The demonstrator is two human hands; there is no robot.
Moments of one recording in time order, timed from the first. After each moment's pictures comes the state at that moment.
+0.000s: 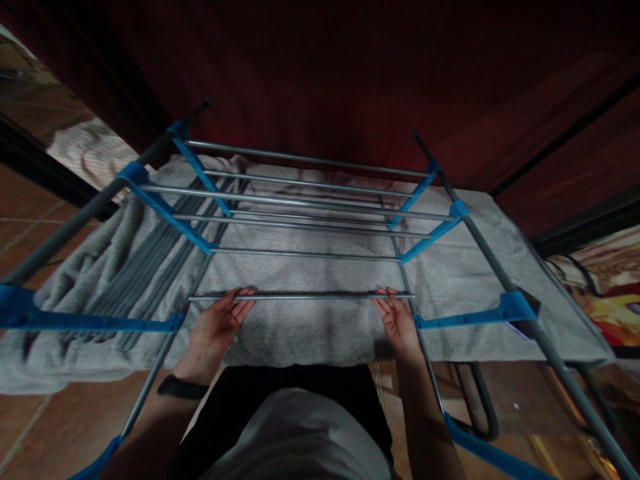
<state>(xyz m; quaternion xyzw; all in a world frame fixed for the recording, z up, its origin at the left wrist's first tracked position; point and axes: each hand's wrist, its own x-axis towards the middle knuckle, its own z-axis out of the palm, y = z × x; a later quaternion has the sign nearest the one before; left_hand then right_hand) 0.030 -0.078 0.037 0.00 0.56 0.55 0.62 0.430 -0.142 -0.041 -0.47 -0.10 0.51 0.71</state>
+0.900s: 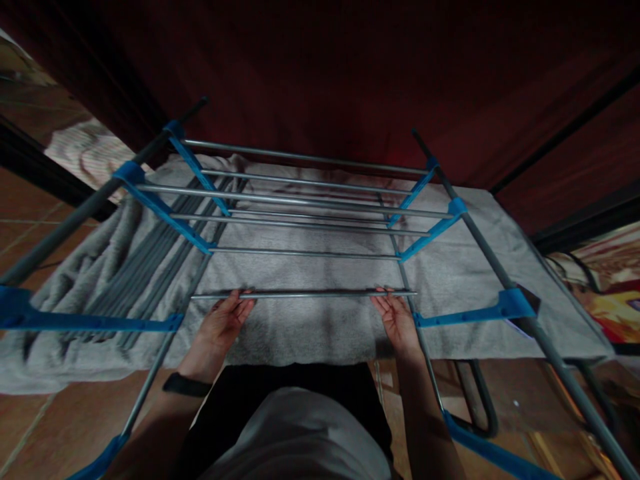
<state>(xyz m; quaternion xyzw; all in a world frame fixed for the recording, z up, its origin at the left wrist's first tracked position) 0.039 -0.079 0.030 0.00 0.58 0.56 0.59 0.430 -0.143 -0.040 -0.47 -0.11 0.52 0.70</state>
